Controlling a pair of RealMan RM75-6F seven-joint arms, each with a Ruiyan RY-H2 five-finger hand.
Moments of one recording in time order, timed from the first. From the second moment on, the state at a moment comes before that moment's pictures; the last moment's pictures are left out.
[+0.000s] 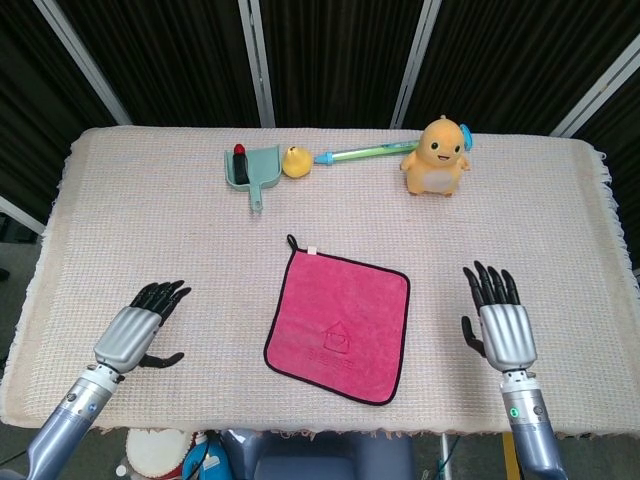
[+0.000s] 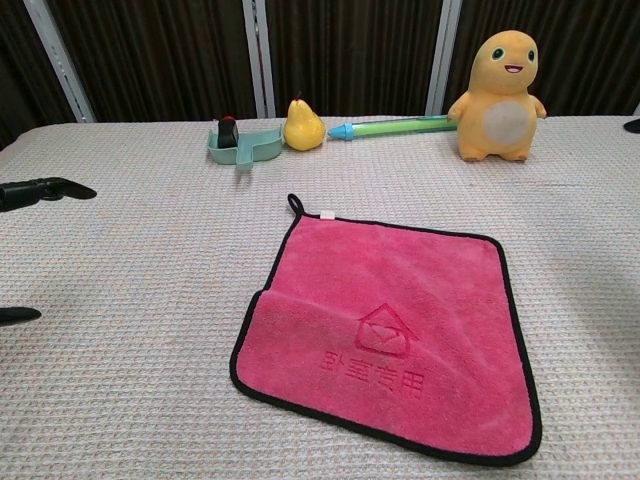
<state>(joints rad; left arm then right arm) -0.38 -1.23 0.02 -1.79 1.44 1.14 0.19 0.32 -1.40 0.01 -1.66 -1.33 1.50 -0.33</state>
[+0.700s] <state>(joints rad) -0.53 -1.36 0.05 -1.79 1.46 0.87 0.34 0.26 -1.39 0.04 -1.62 -1.39 1.50 -0.17</state>
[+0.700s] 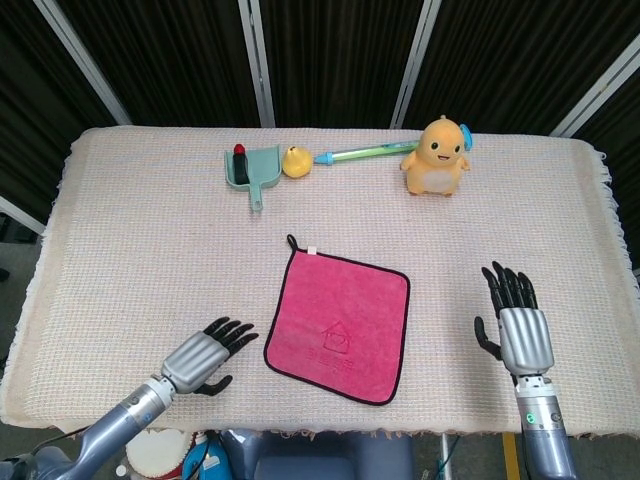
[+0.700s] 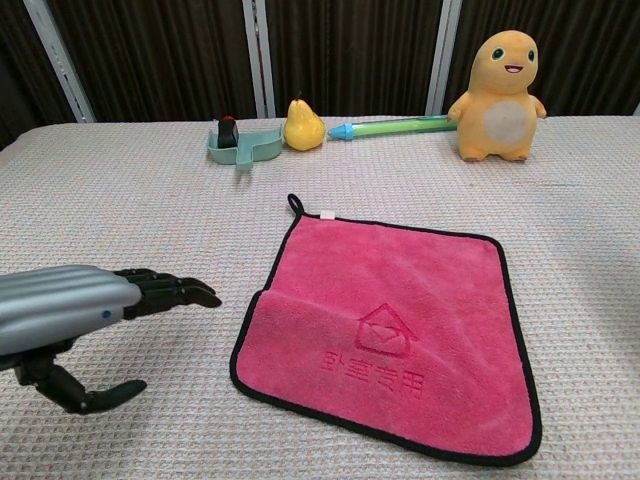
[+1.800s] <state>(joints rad) -0.63 -1.48 0.13 -1.88 1.22 0.81 0.61 0.22 -1.34 0.09 -1.65 -1.44 1.48 -0.06</state>
